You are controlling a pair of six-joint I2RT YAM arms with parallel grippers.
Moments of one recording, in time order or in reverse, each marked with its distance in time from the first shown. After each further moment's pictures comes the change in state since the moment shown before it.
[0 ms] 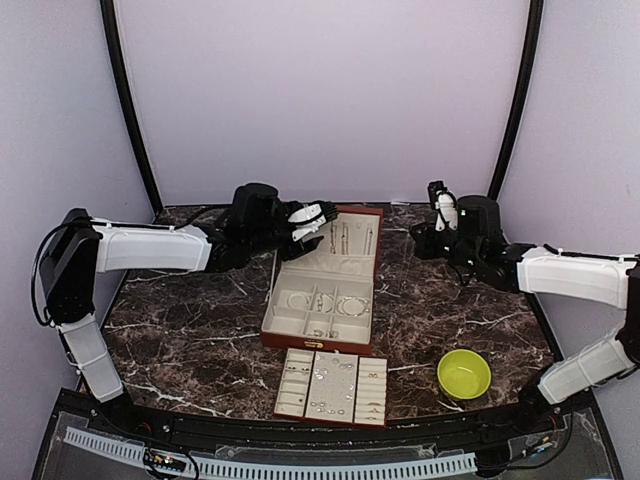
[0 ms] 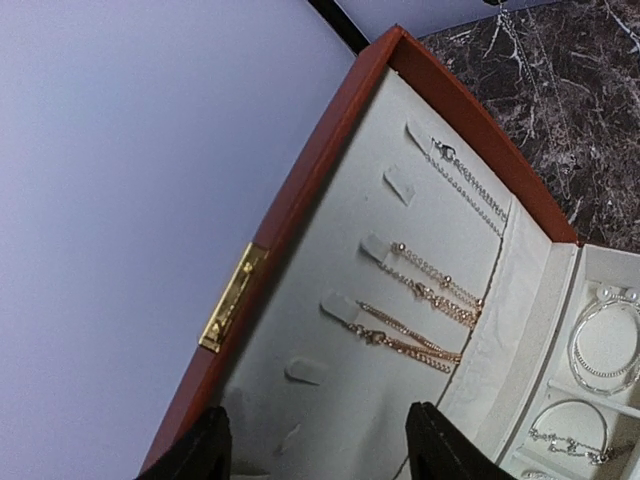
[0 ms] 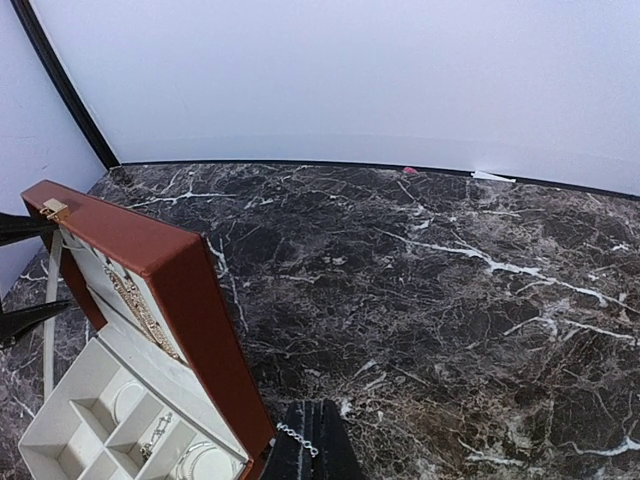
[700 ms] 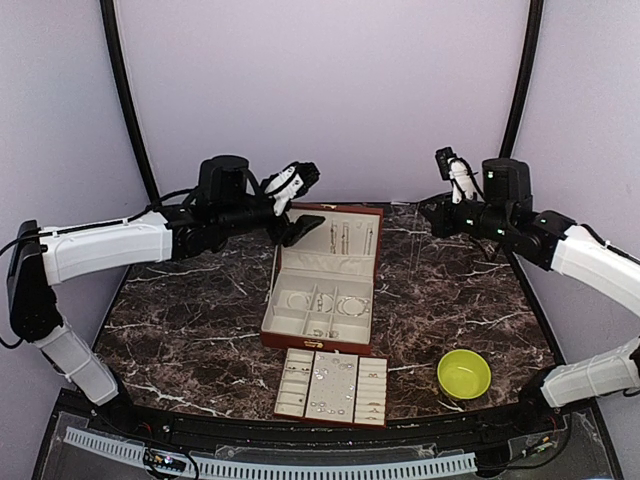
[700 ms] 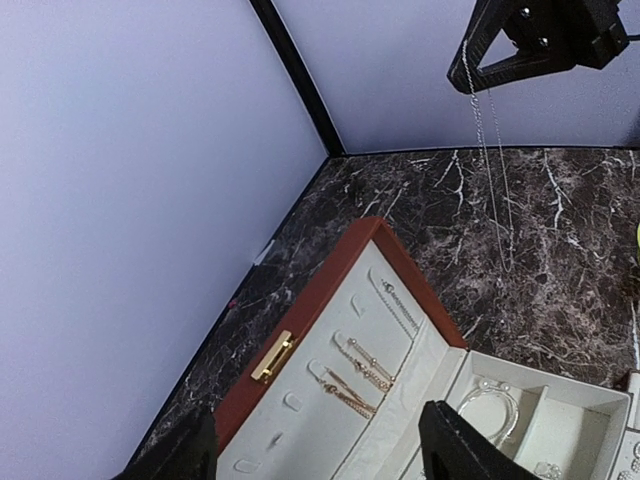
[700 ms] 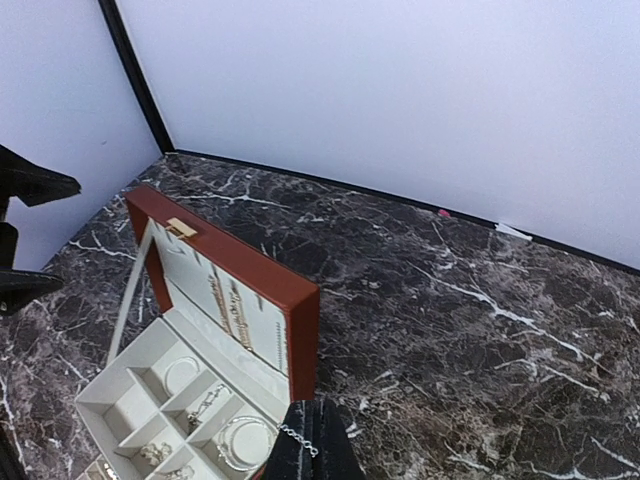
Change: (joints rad) left arm 0.001 -0.209 0.021 -0.124 0.192 -0.293; right arm 0.000 -0.160 0.229 -0.387 -0.129 -0.127
